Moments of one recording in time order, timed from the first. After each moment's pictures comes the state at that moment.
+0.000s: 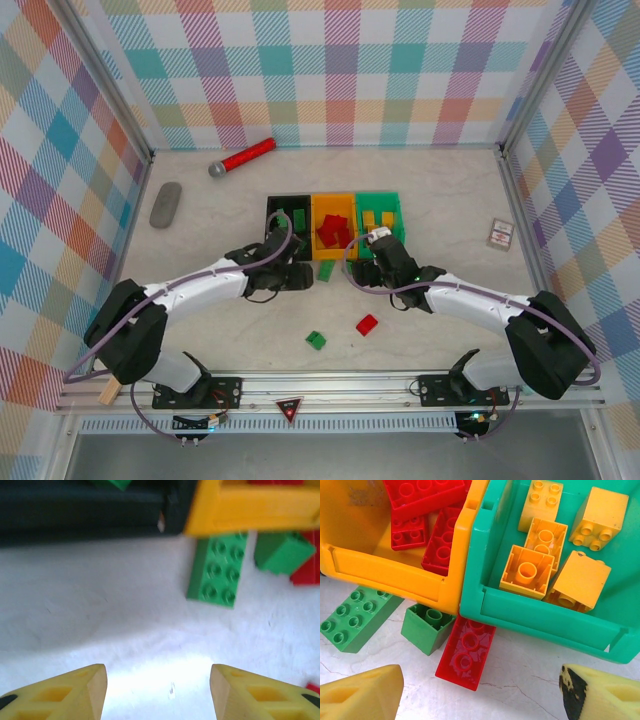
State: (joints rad) left arm -0.72 1.45 0.86 -0.46 0.00 -0.66; right arm 0.72 1.33 0.65 -0.11 0.24 0.28
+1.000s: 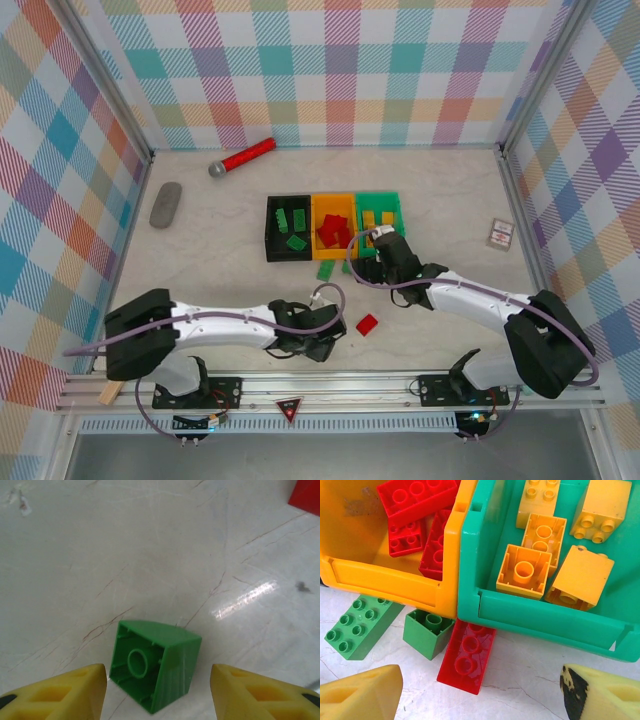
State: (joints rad) left arm -1.27 1.53 0.84 -0.61 -0.18 -0.73; right arm 0.68 1.34 0.66 -0.11 0.19 0.33
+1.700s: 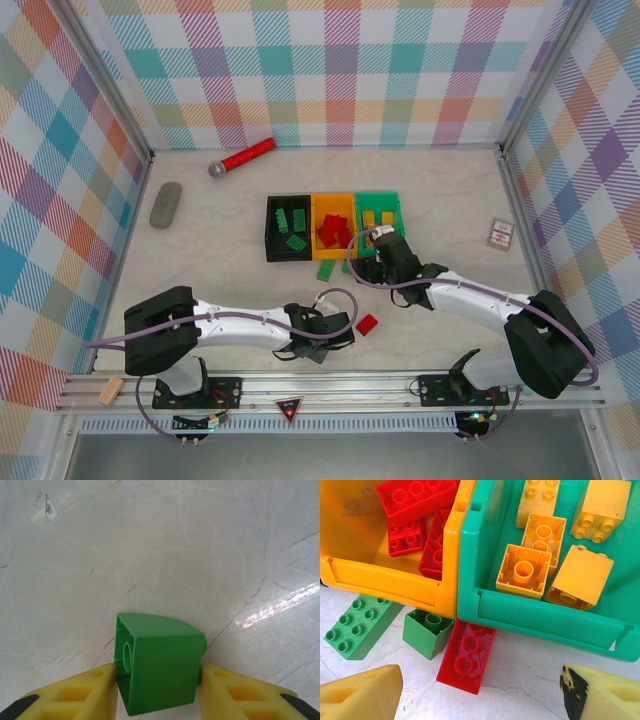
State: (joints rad) left arm -1.30 1.61 0.88 -0.68 -0.29 -0.76; right arm 0.68 1.34 0.66 -0.11 0.19 0.33
